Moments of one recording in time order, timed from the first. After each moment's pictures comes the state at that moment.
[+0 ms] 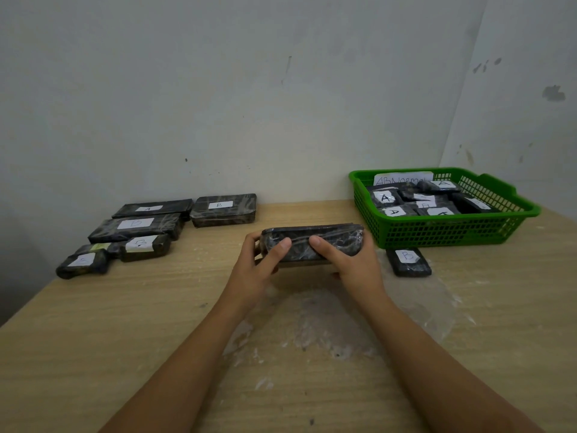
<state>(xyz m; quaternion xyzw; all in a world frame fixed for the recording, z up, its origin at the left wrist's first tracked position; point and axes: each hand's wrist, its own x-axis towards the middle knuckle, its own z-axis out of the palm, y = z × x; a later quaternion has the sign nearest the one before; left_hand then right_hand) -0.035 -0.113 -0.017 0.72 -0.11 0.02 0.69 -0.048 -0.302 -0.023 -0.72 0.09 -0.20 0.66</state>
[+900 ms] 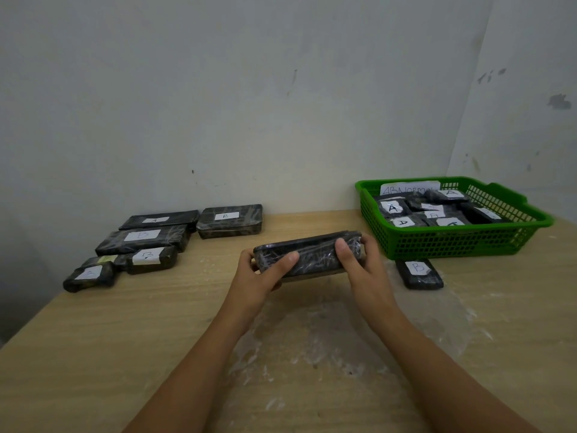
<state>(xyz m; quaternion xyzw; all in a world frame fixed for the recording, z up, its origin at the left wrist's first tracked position) -0.020 -0.101 -0.020 0.70 -0.04 0.01 0.71 -0.052 -0.299 -0.021 -0.73 0.01 -0.21 0.65</state>
